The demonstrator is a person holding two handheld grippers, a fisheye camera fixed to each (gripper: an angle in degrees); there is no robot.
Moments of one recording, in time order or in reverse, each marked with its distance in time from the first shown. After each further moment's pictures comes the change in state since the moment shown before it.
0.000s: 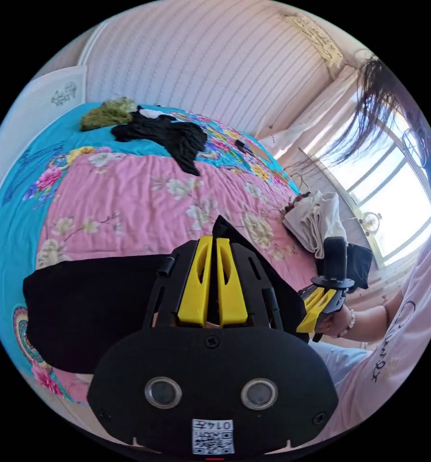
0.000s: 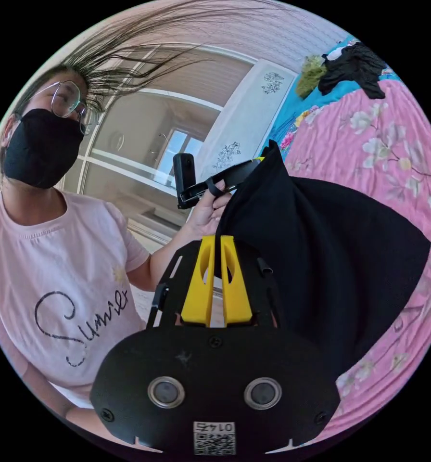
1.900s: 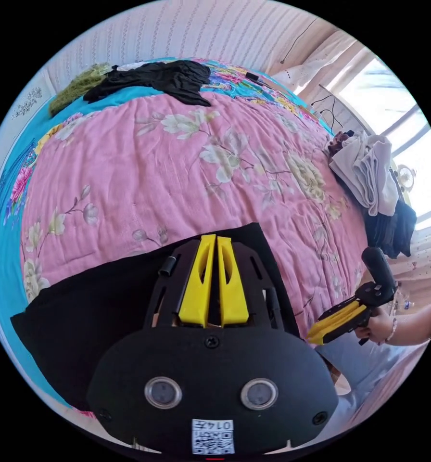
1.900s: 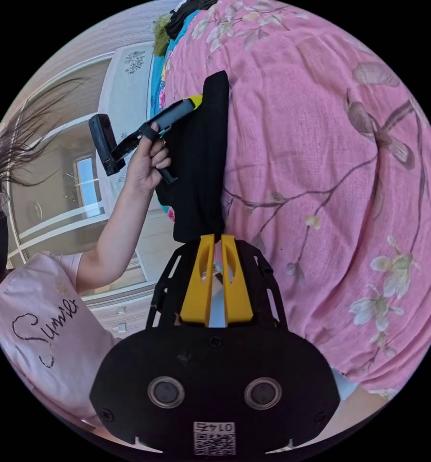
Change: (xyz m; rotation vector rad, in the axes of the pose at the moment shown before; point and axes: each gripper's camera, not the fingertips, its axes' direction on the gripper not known) left arm -0.063 -0.009 0.033 -0.337 -0.131 0.134; right arm 0.131 -0.079 0.215 -0.160 0.253 0.616
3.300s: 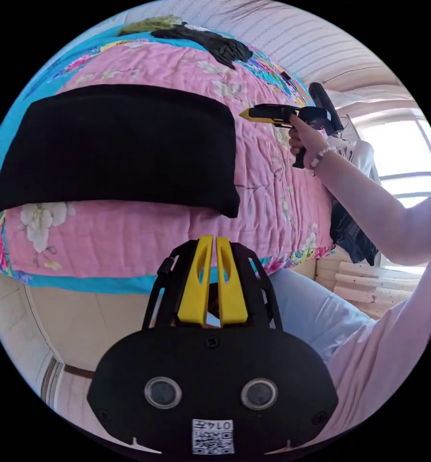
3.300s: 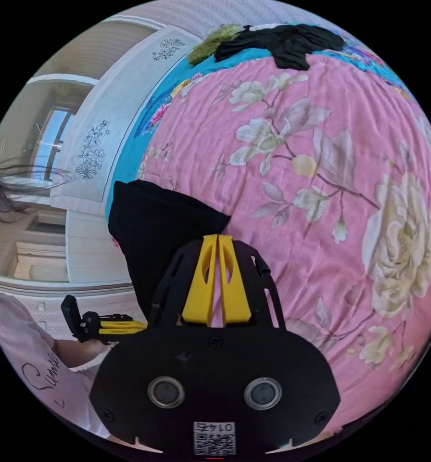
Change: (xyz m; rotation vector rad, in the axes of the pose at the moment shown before) left arm 0.107 0.224 -0.056 -0.101 0.141 -0.356; right arm -0.149 -0.191 -0.043 0.148 0.495 -0.300
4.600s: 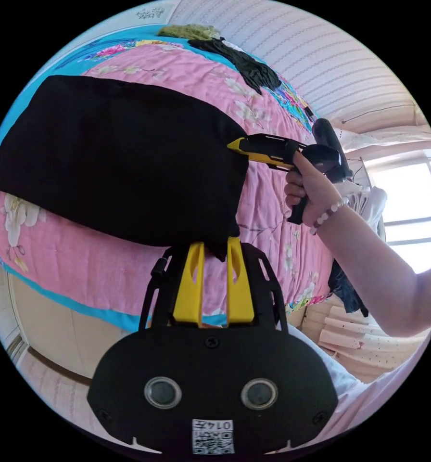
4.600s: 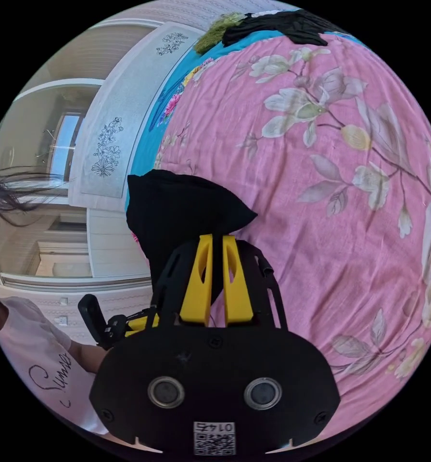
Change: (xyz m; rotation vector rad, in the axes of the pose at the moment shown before) left arm 0.005 -0.019 0.044 0.138 0.044 -0.190; right arm 0.115 0.019 0.029 -0.070 -0.200 0.020
